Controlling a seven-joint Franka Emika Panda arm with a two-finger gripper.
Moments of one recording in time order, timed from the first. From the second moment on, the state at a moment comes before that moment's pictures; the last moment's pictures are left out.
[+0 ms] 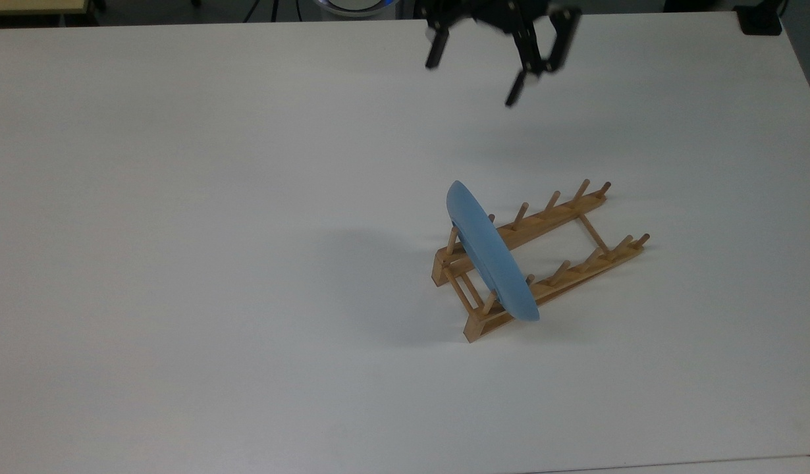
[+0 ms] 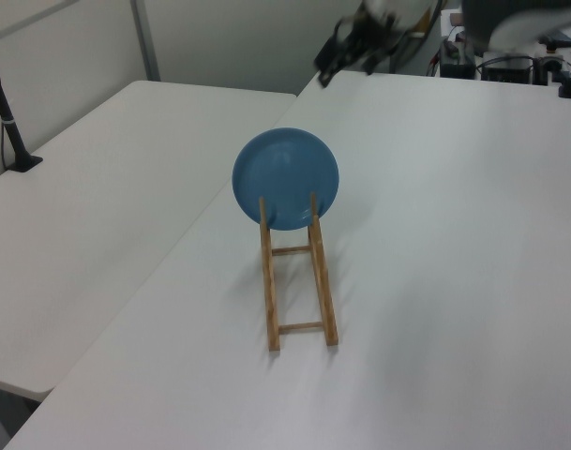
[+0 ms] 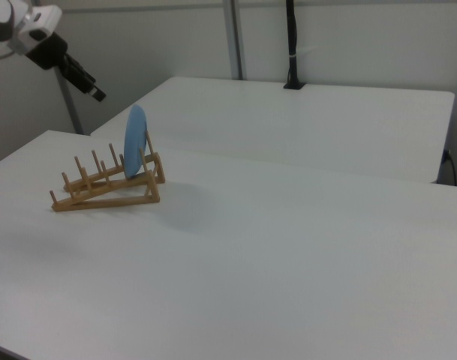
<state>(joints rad) 0.00 0.06 0.42 -1.60 -0.53 2.01 1.14</state>
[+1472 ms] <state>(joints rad) -0.09 -0.07 0.05 -1.63 0.00 1.71 0.22</state>
